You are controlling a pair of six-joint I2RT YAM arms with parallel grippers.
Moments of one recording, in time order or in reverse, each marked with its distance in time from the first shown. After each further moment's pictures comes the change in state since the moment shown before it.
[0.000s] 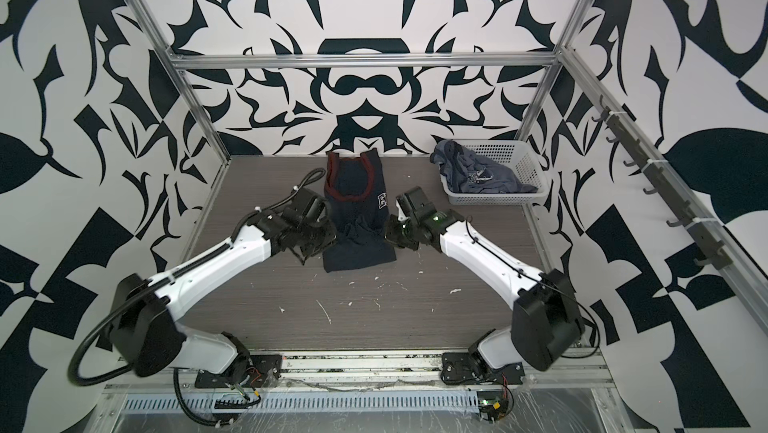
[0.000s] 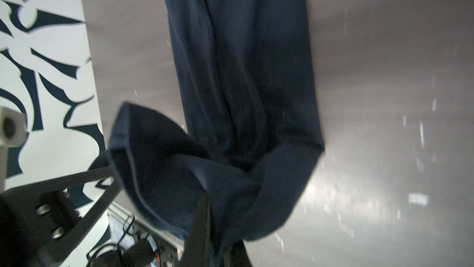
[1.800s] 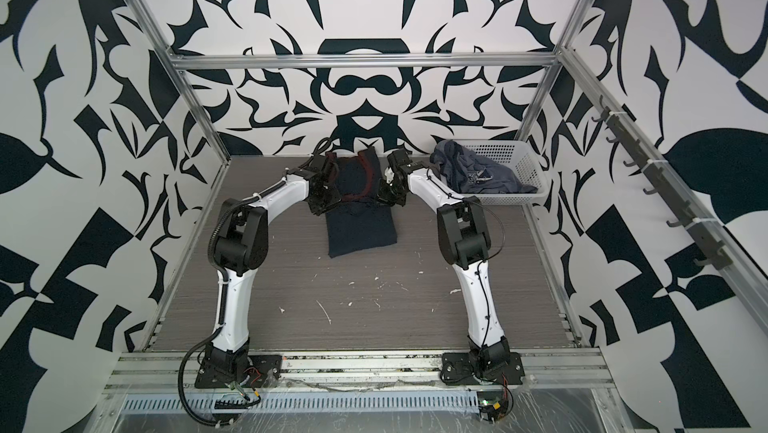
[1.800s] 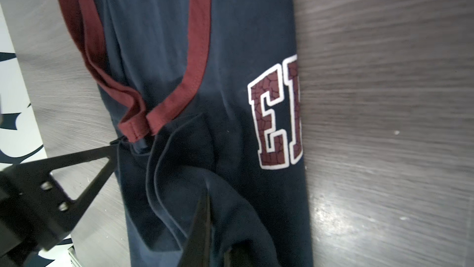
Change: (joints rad) left arm 0.235 0.713 0.581 -0.040 -0.031 0.259; right arm -0.159 0.807 0.781 -0.148 -0.089 -0.243
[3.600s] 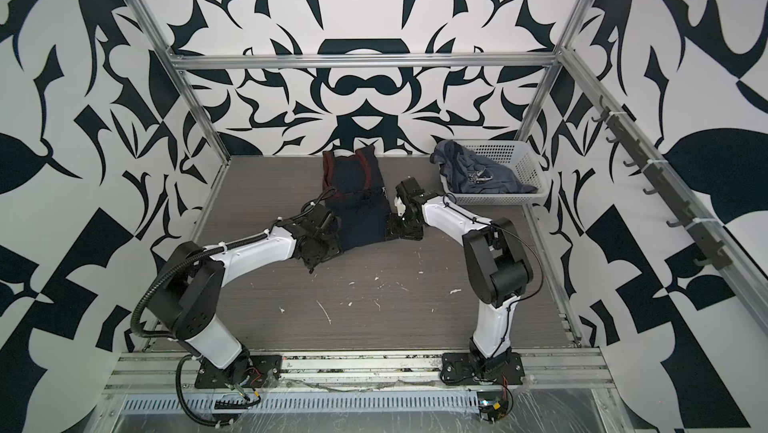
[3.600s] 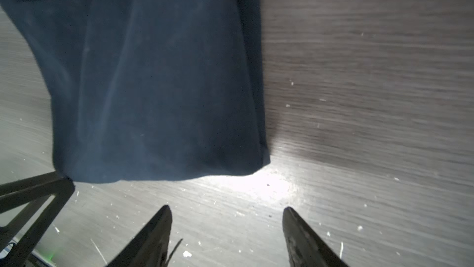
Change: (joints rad) left arm -0.248 -0.575 -0.807 0.243 -0.078 -0.232; right arm 0.050 -0.459 -0.669 0.112 0.116 -0.125
